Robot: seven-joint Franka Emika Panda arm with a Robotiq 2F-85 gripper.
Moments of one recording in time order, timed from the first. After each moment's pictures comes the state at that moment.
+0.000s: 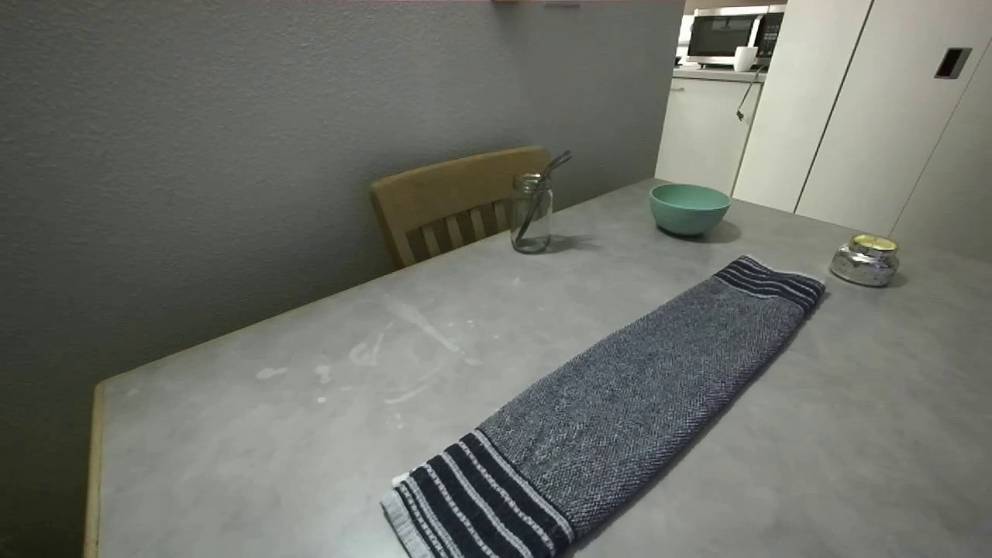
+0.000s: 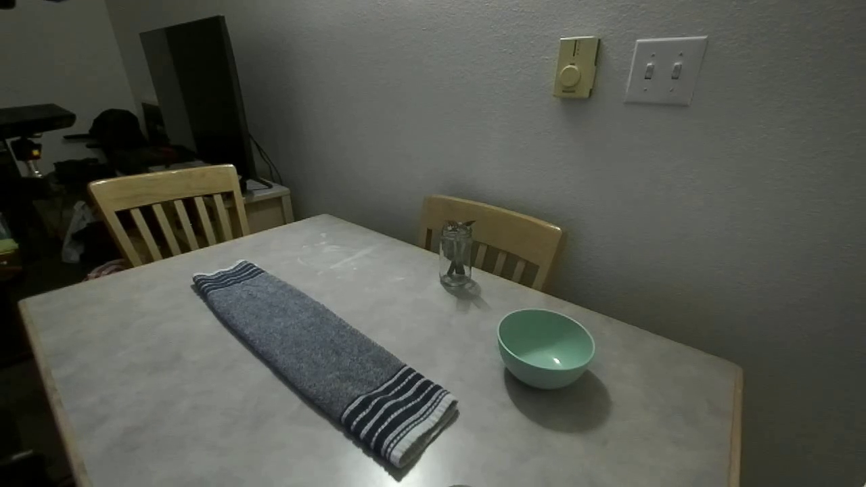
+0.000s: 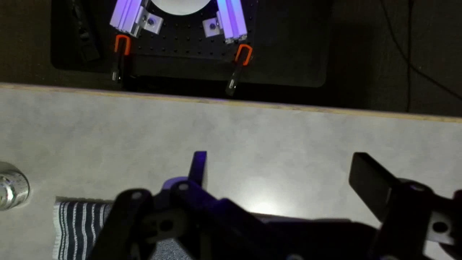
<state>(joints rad) 0.15 -0.58 0.22 -2.34 0.15 1.53 0.22</state>
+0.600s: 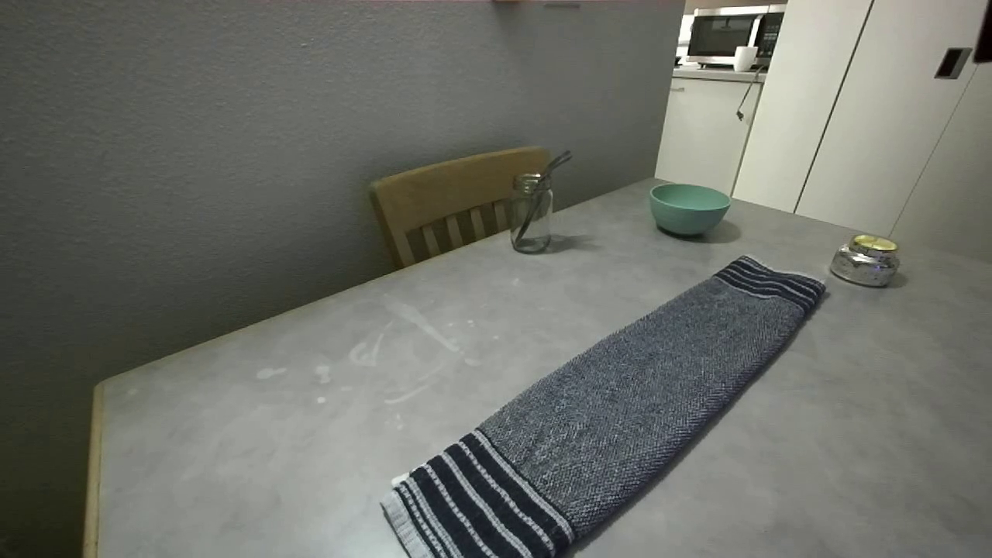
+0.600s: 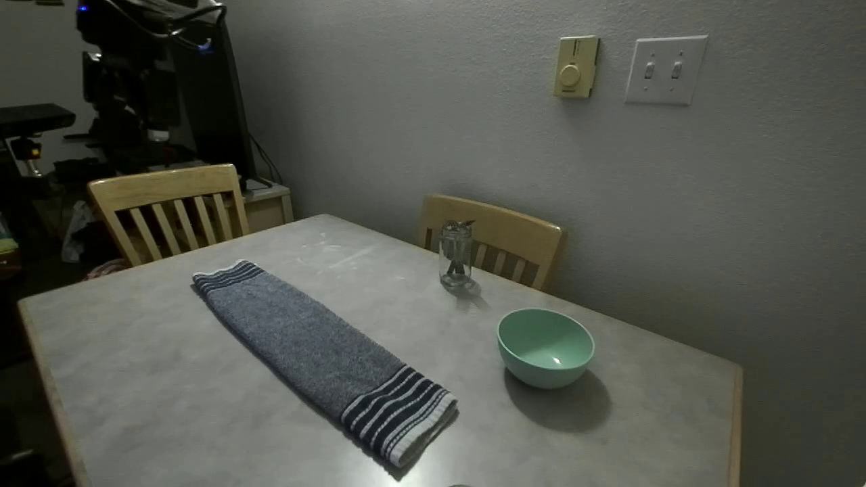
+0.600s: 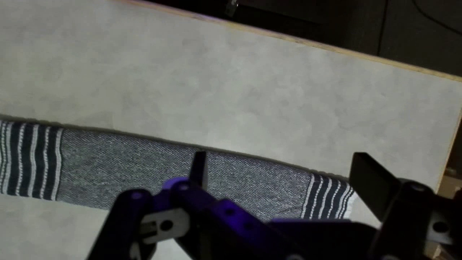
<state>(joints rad) 0.12 -0.31 0.08 -2.26 0.15 1.78 -0.07</state>
